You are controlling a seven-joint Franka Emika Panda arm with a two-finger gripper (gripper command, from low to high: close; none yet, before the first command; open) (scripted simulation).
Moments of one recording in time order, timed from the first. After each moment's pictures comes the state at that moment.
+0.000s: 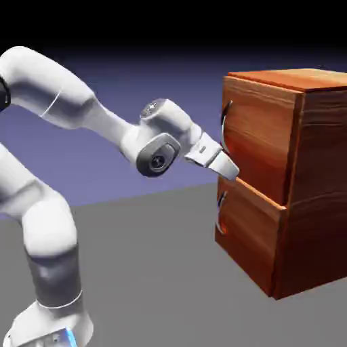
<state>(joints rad) -0.04 -0.61 0.06 -2.79 0.12 3.03 0.69</state>
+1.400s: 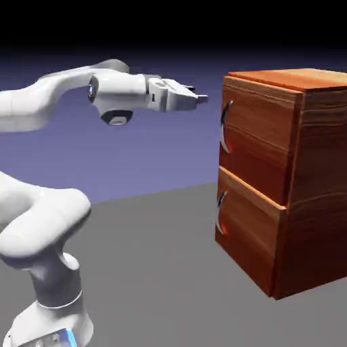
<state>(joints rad) -0.78 -1.26 1.01 -2.51 1.94 2.90 -0.15</state>
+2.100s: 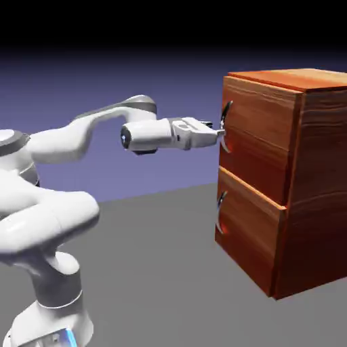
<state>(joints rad) -1.20 -1.48 1.35 -2.29 2.60 2.82 -0.44</state>
